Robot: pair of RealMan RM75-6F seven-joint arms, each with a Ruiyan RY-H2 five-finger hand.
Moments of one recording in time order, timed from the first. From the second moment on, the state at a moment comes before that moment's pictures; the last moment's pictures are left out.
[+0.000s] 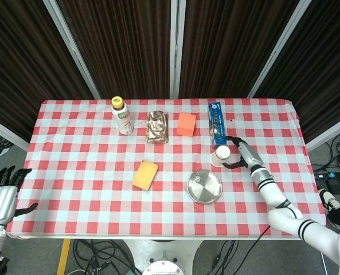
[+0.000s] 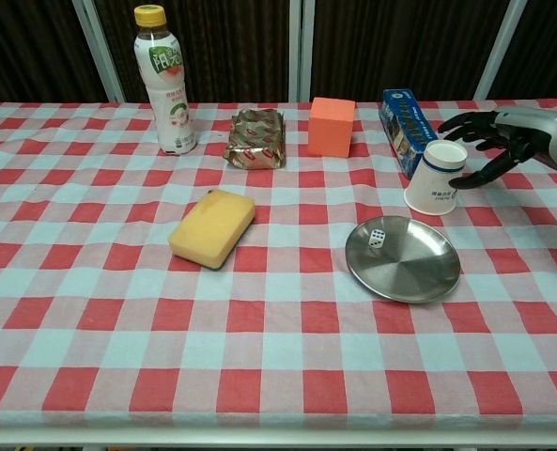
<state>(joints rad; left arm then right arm) -0.09 -1.18 -0.04 -1.55 1.43 1.42 0.06 0.69 -1.56 0.24 -1.05 -1.19 0.64 0.55</state>
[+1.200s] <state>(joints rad) -0.07 -1.19 -0.03 -1.53 1.43 1.45 0.03 0.60 -1.53 0.12 -1.28 -1.44 0.87 0.57</state>
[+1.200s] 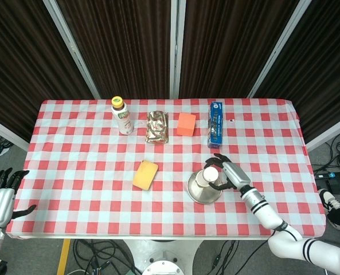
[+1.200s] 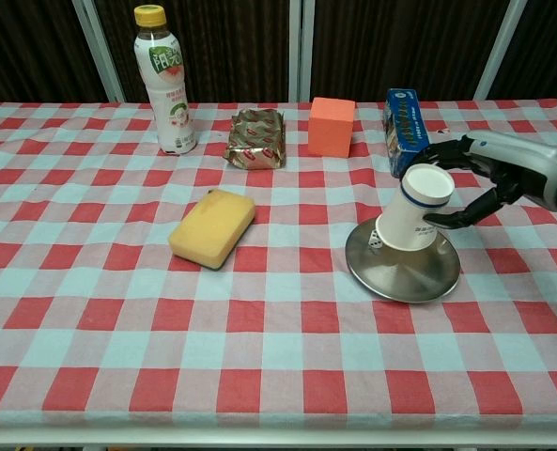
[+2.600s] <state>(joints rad) -0.06 -1.18 -0.03 -1.54 1.44 1.45 0.03 0.65 -1.54 -0.03 -1.21 -1.59 0.91 0.68</state>
